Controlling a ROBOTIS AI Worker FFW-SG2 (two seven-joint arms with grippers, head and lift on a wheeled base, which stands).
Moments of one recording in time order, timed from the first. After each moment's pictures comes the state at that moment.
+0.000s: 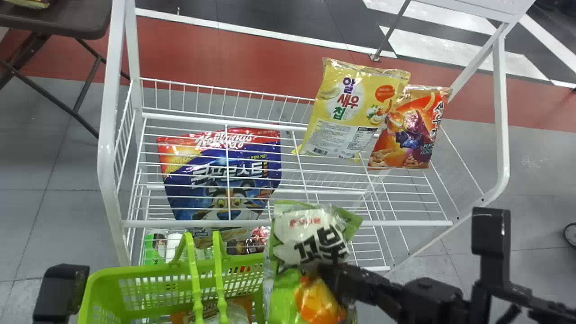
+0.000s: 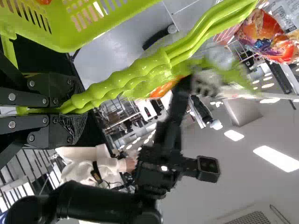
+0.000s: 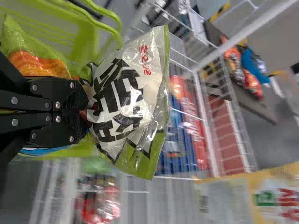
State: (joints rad) left arm 0.48 0.15 -0.14 -2.18 0.32 1.18 -1.27; right arm 0.65 -0.01 -0.58 -2.85 -0.45 1.55 0.65
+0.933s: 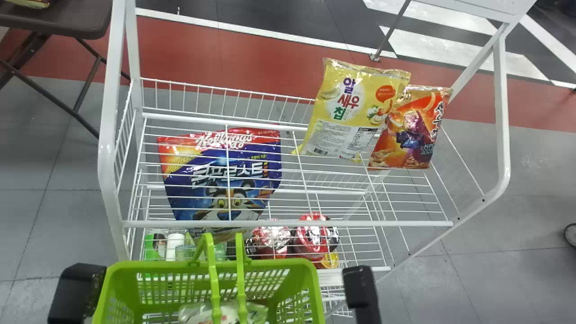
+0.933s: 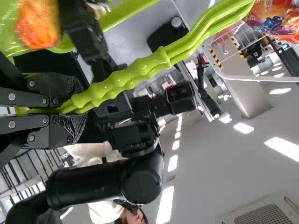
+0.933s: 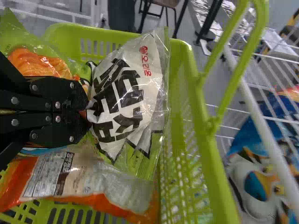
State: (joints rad) left arm 0.50 0.15 -0.19 -2.25 0.31 1.20 -1.26; right arm 0.68 -0.02 -0.16 -2.52 -0.24 1.57 0.65
